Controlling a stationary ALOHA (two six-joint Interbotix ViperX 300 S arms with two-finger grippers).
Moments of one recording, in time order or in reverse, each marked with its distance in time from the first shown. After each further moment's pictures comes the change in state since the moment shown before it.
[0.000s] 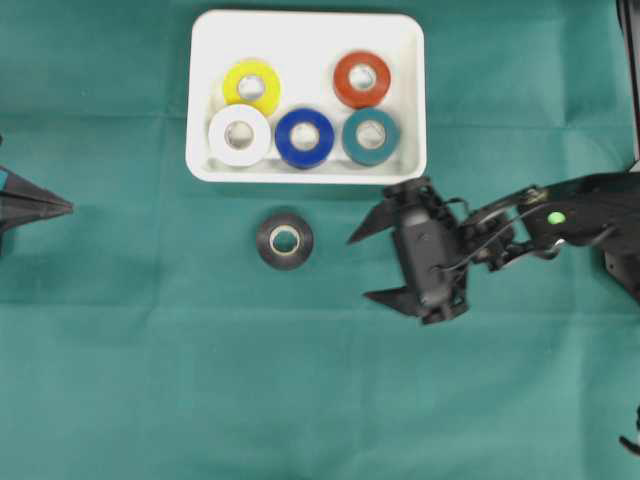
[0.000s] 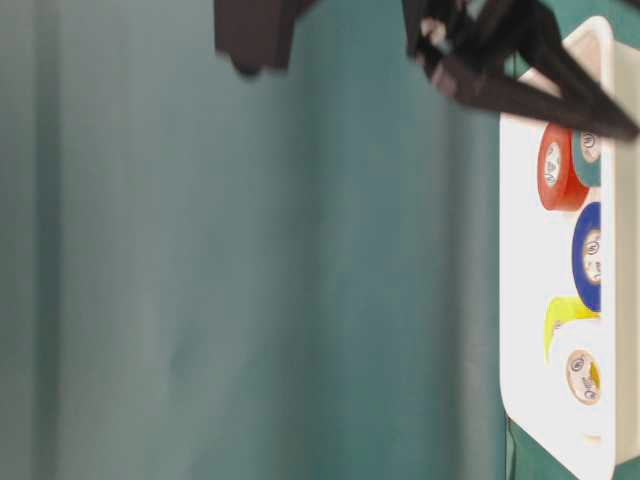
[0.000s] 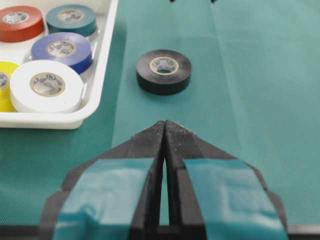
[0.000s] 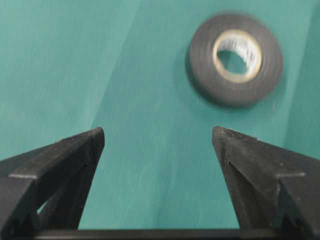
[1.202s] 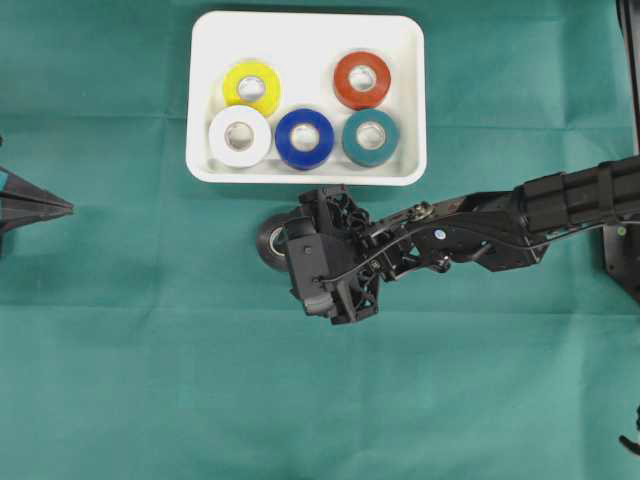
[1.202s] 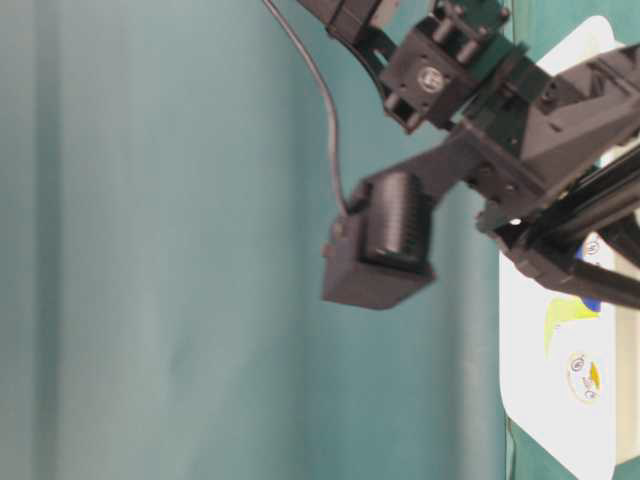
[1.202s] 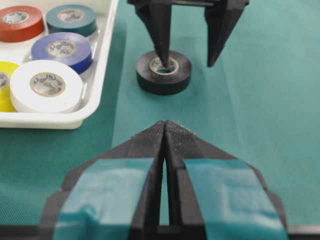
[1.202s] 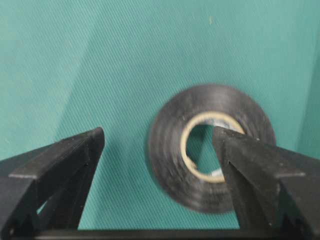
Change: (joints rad) left arm 0.000 0.000 0.002 0.000 0.000 0.000; right arm 0.000 0.310 -0.324 -0.002 0.163 0.012
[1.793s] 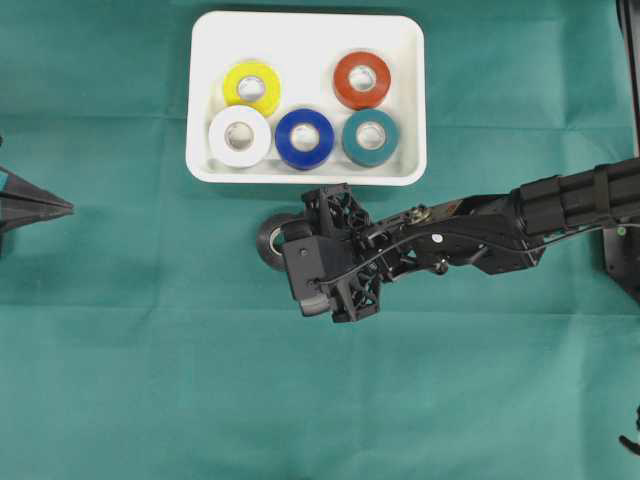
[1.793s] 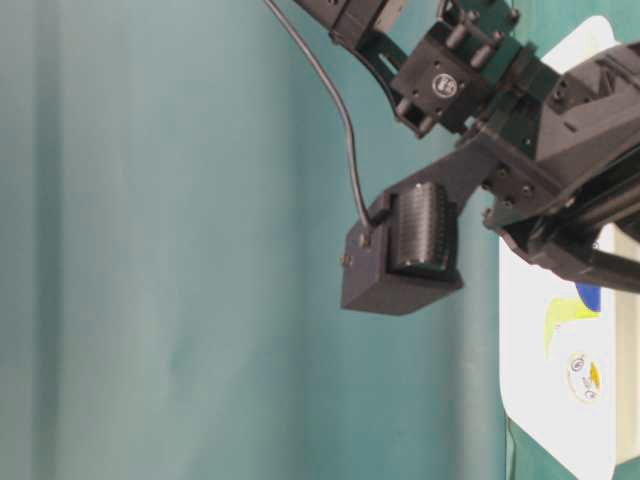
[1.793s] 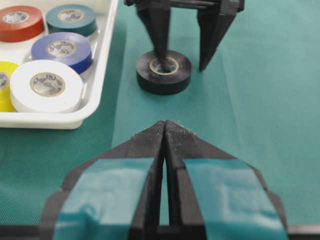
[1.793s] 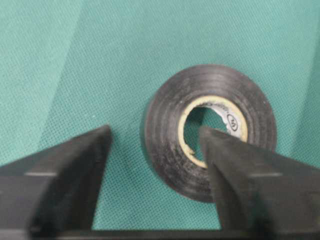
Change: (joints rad) left arm 0.000 0.000 -0.002 -0.002 0.000 0.000; right arm 0.006 0.003 -0.011 0.000 0.055 -0.008
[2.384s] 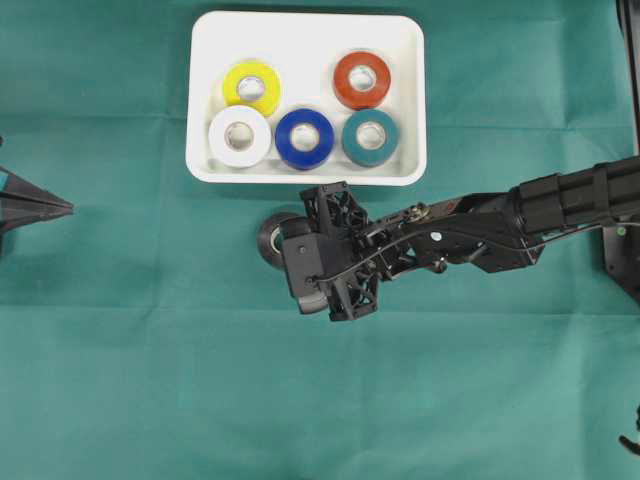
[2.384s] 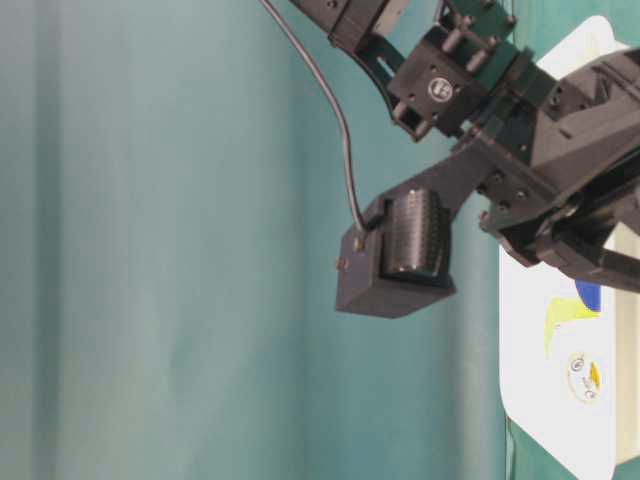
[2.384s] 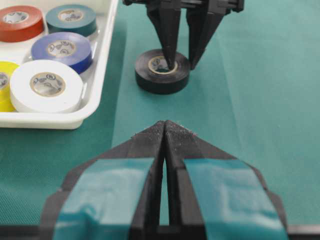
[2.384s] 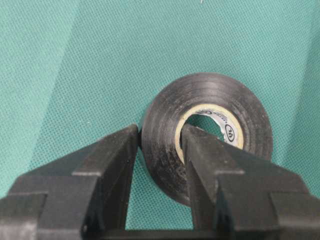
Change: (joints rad) left arm 0.000 0.000 0.000 0.000 0.000 0.000; right arm -0.002 0.000 -0.002 0.000 -0.018 0.011
